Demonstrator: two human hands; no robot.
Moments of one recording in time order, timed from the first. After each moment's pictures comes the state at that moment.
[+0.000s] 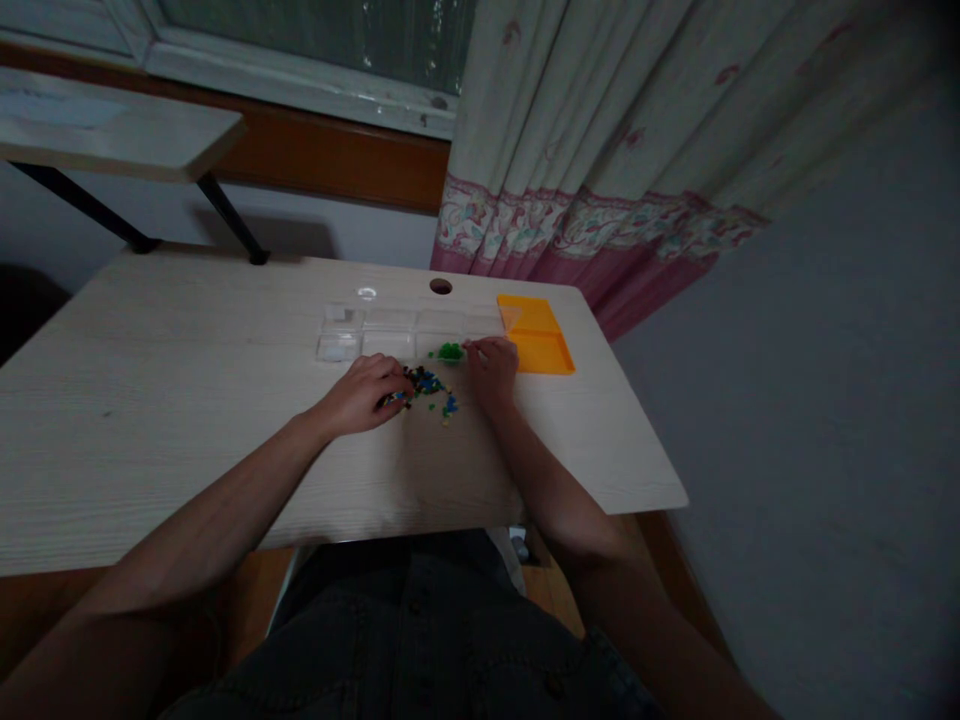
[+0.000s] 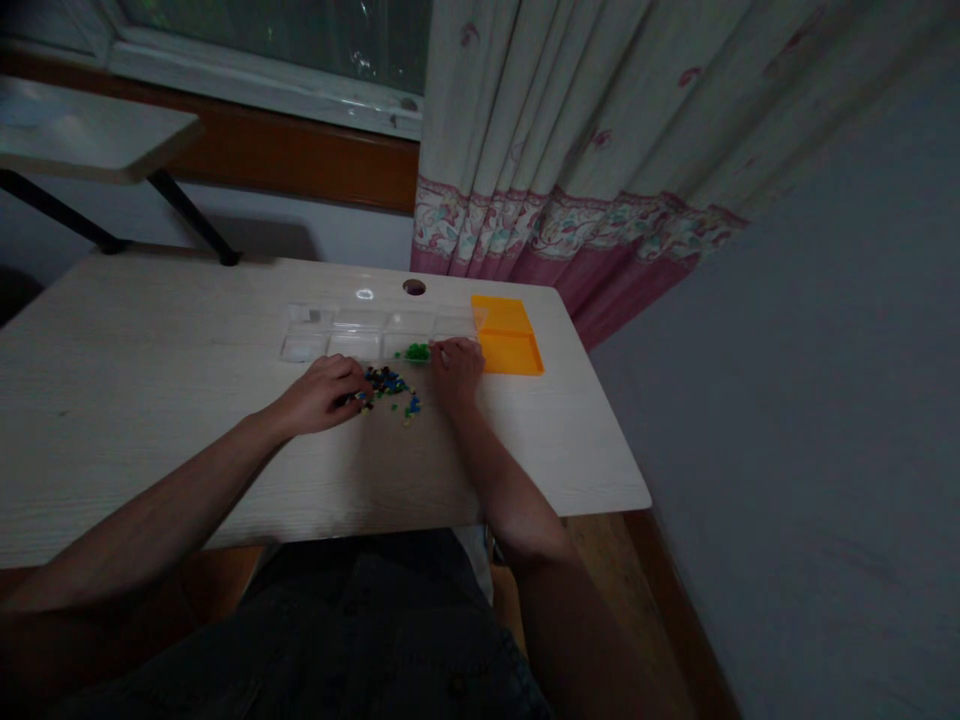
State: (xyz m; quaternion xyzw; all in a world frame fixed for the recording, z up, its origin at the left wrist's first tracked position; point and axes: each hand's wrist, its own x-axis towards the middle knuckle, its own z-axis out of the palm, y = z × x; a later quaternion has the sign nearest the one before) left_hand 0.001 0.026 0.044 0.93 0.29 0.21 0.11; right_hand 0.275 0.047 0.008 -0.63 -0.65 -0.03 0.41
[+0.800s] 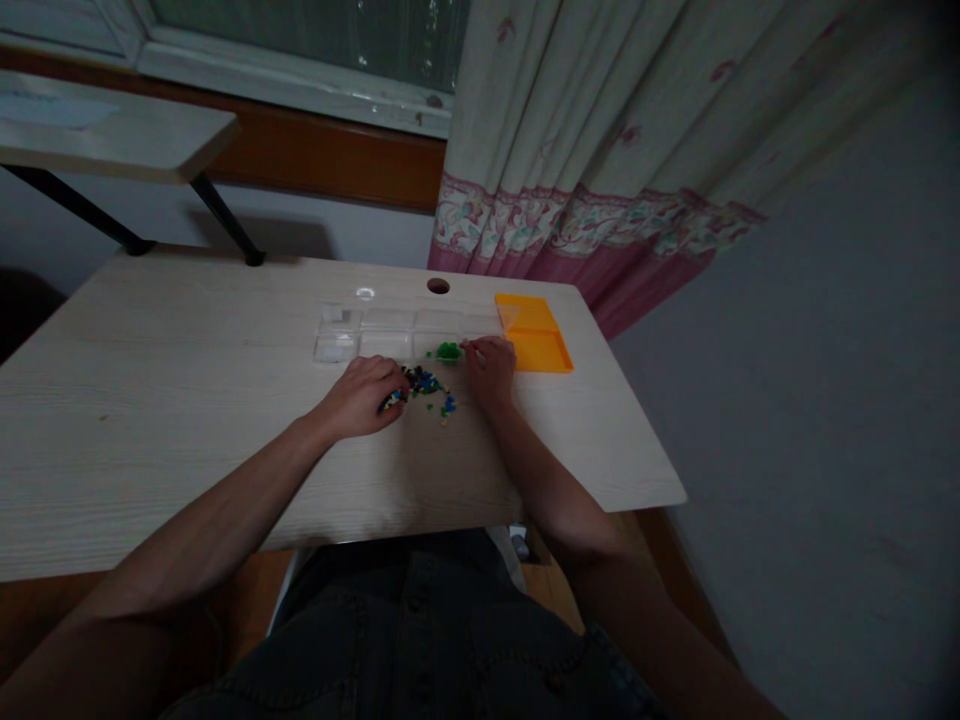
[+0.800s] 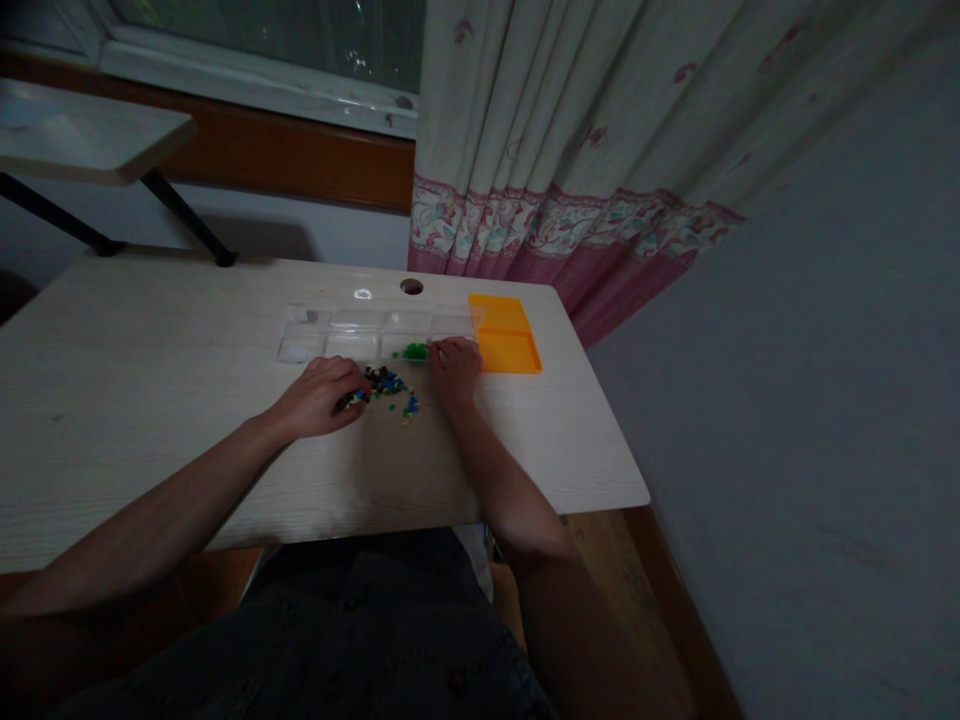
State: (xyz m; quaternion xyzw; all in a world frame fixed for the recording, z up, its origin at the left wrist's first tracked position) left_hand 0.005 0.020 0.045 0.92 0.33 0.18 0.08; right_hand 0.272 0.045 0.013 -0.64 -0.65 -0.01 0.41
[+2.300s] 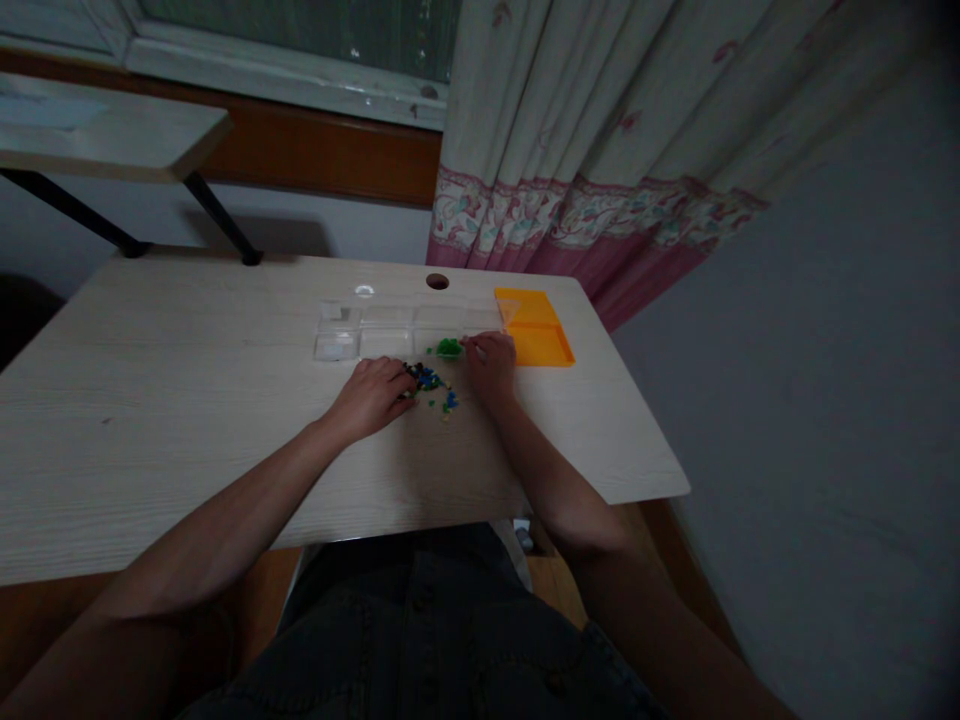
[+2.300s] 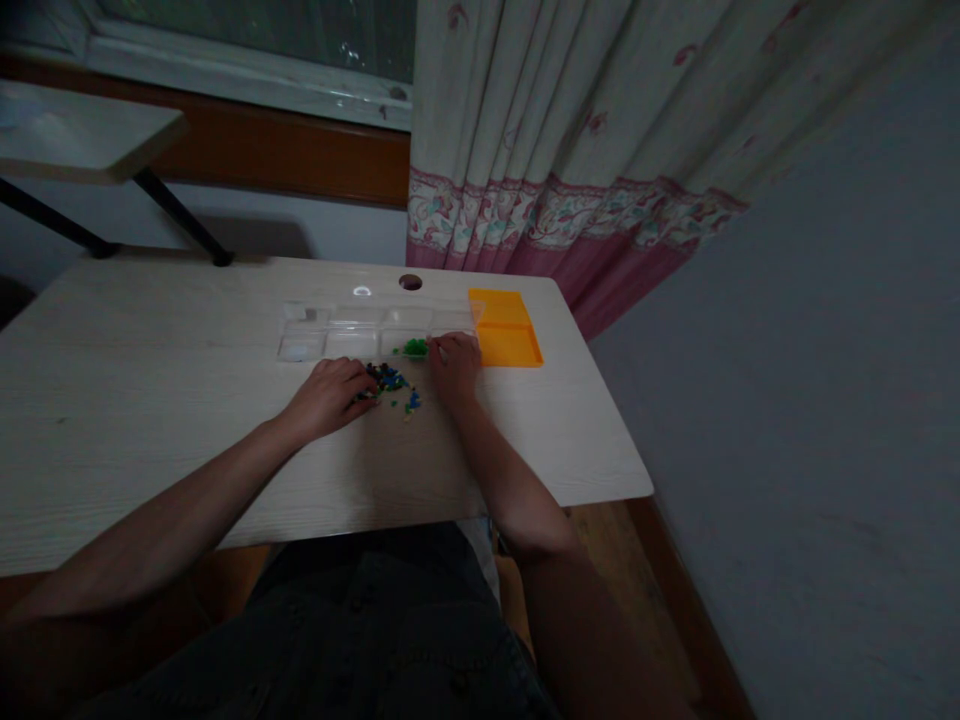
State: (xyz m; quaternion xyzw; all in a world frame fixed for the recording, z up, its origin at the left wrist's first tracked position) left_hand 0.019 0.014 0.045 0.92 0.35 0.16 0.05; right_hand 0.274 0.046 0.011 -0.63 -0.66 0.00 0.41
